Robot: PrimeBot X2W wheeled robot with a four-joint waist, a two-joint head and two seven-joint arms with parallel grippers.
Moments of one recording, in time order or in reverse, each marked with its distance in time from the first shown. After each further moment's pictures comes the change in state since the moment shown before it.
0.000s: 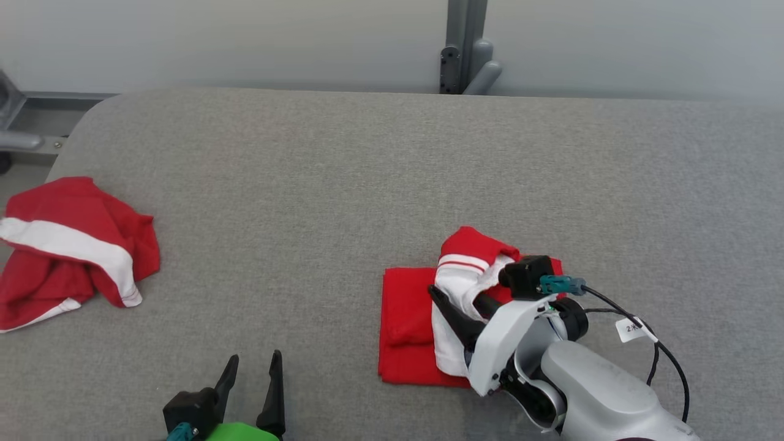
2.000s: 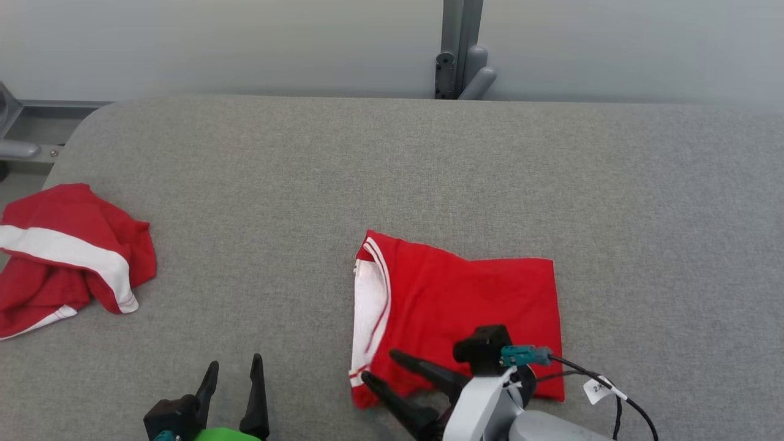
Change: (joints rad) left arm 0.026 0.000 0.055 -0.023 -0.001 0.012 0.000; right arm 0.103 -0.044 0.203 -0.228 0.078 0.000 -0.051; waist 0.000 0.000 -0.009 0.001
